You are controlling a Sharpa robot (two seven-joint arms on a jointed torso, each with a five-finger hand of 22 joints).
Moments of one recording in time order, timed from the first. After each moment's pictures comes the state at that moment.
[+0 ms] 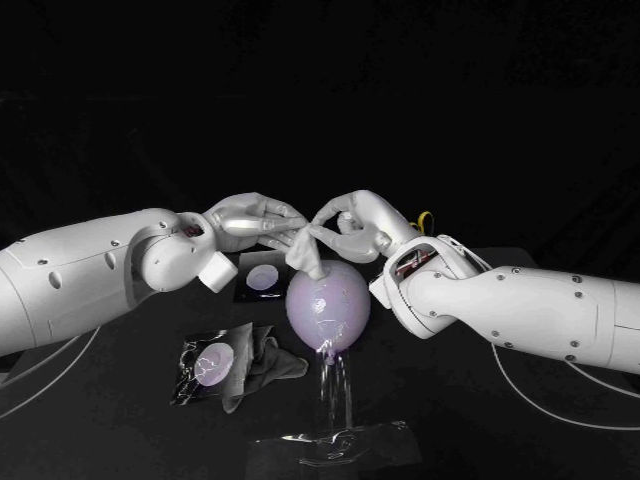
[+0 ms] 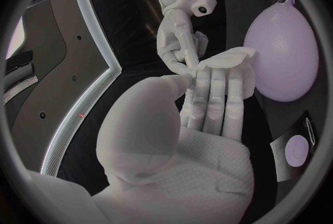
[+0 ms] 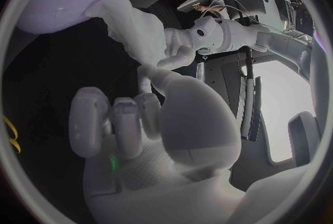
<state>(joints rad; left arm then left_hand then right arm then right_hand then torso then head) 1.35 -0.71 -0.10 1.28 -0.21 0.20 0.13 1.43 -0.05 0.65 0.16 0.05 0.84 0.16 0.63 0.29 1.30 0.10 0.08 0.10 1.13 0.08 0.19 0.41 0.17 1.01 0.21 0.23 0.07 1.30 -0.66 -0.16 1.59 -1.06 -0.79 -0.04 1.33 -0.06 0.53 0.05 0.04 1.02 0.08 0.44 0.37 1.46 0.00 1.42 1.31 1.47 -0.06 1.57 1.31 0.06 1.46 0.05 1.35 1.31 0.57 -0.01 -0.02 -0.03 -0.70</state>
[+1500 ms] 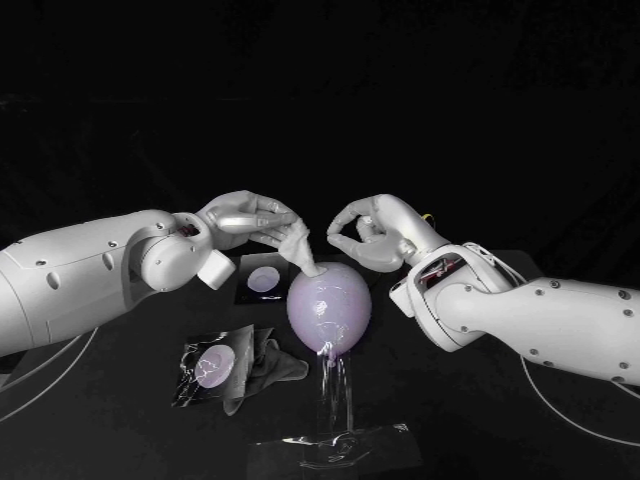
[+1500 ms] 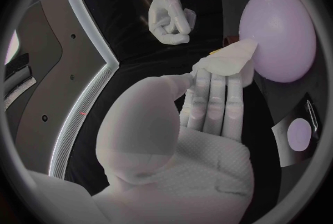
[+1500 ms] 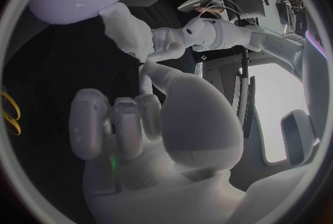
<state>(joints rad) 1.35 -0.72 -0.09 1.27 -0.20 0.10 0.13 1.43 -0.05 0.68 0.15 0.05 0.83 0.16 0.63 0.29 1.30 0.10 0.08 0.11 1.13 0.08 0.20 0.42 0.17 1.02 0.21 0.24 0.08 1.30 -0.77 -0.16 1.70 -1.12 -0.82 -0.04 1.31 -0.08 0.57 0.02 0.05 1.01 0.07 0.50 0.37 1.46 -0.01 1.45 1.31 1.47 -0.06 1.57 1.31 0.05 1.47 0.05 1.38 1.31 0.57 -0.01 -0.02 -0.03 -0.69</state>
